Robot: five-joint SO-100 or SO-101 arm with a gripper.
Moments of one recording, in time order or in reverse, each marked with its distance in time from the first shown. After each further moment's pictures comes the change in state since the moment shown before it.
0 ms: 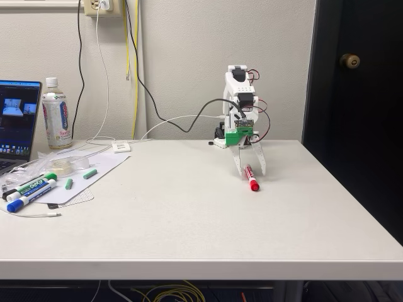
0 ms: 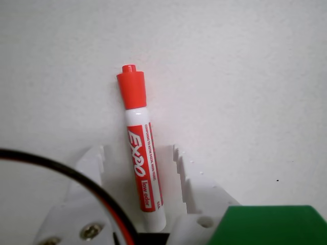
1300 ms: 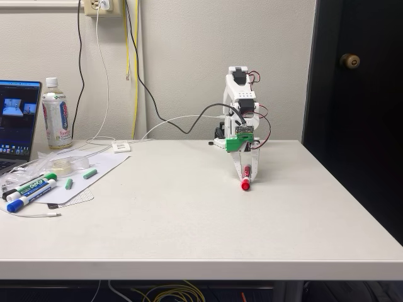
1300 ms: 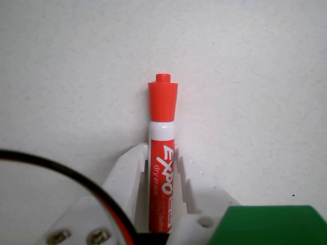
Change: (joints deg) arm -1.1 -3.9 -0.7 -4.0 2.6
